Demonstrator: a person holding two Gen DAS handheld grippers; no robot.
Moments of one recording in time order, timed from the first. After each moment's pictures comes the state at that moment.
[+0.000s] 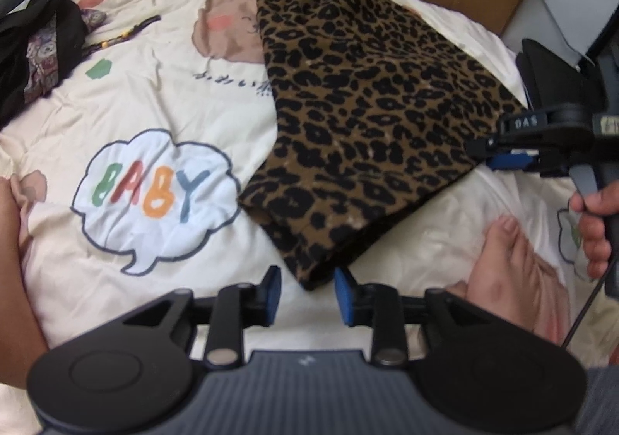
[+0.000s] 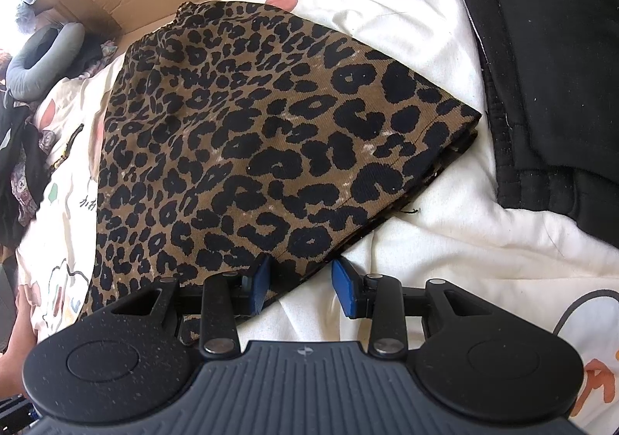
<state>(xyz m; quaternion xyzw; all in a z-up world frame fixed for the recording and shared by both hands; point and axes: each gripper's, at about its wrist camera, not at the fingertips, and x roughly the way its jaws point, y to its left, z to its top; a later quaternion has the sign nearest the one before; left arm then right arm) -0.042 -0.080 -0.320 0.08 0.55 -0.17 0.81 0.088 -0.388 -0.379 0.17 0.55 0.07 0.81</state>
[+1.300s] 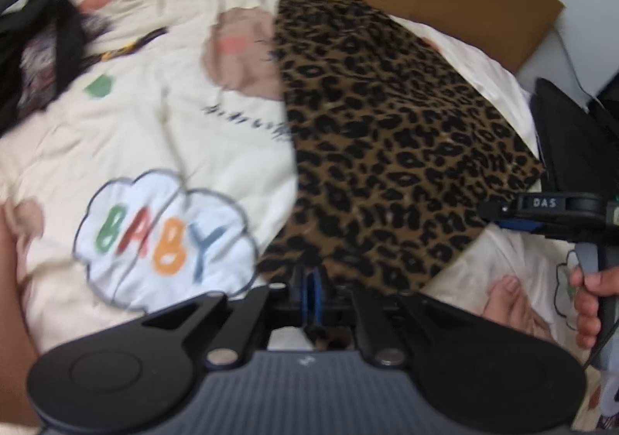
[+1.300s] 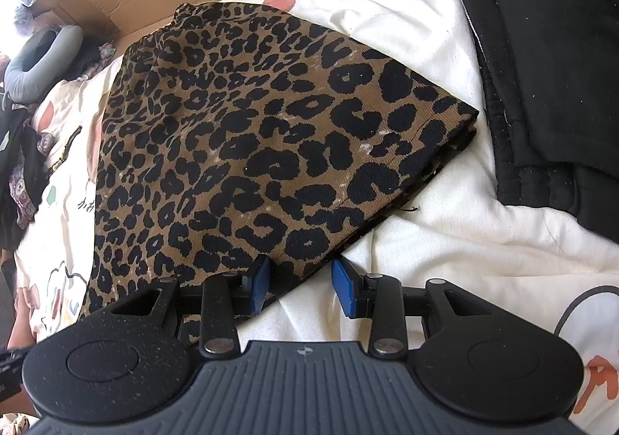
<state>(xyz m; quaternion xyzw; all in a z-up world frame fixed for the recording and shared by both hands) 0.017 -0.083 -0.307 0.06 0.55 -0.19 0.81 0.087 -0.389 -0.380 0.17 0.55 0.07 0.82</state>
